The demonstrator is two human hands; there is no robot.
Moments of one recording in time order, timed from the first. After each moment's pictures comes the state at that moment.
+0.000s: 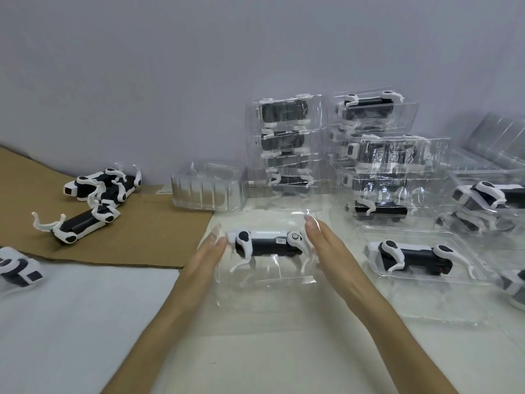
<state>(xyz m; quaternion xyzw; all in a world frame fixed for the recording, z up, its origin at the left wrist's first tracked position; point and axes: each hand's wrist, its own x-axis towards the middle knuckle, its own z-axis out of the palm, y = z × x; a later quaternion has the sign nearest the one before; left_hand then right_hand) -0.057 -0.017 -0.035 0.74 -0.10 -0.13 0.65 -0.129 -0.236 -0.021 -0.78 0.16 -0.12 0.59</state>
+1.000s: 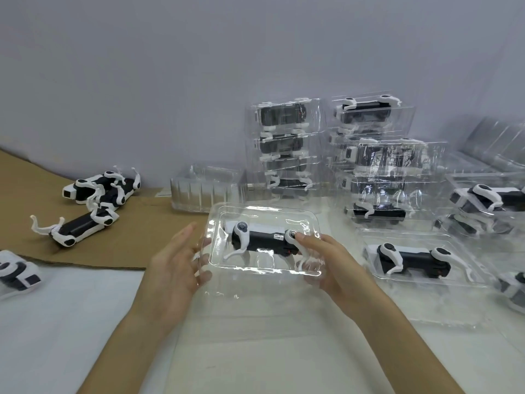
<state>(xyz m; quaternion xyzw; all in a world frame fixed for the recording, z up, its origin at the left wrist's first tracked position) -0.048 0.003 -0.019 0.51 -0.06 -0.19 0.84 -0.130 -0.239 -0.021 -0.59 0.19 -0.05 0.79</state>
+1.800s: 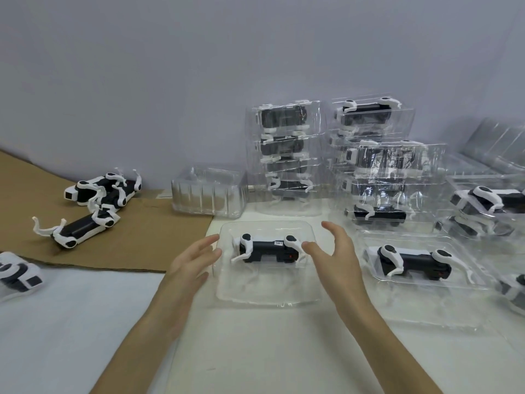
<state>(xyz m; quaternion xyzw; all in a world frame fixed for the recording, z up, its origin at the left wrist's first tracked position) -0.051 -0.003 -0.028 0.66 -0.09 -0.17 0.73 -0.130 -0.229 -0.027 -0.75 0.23 -0.24 0.58</state>
